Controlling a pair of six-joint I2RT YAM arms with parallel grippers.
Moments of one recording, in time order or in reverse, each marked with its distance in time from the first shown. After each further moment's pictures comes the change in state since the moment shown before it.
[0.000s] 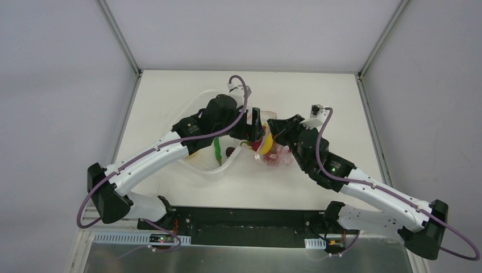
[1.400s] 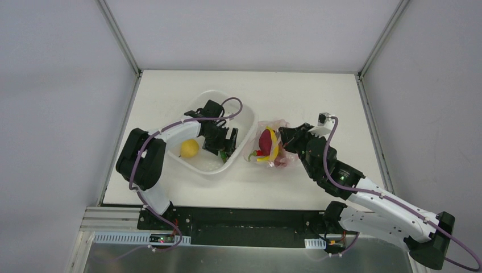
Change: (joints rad) left arm 0.383 0.362 -0.188 -0.132 0.375 0.262; right arm -0.024 -0.138 -0.115 -0.070 0.029 -0.105
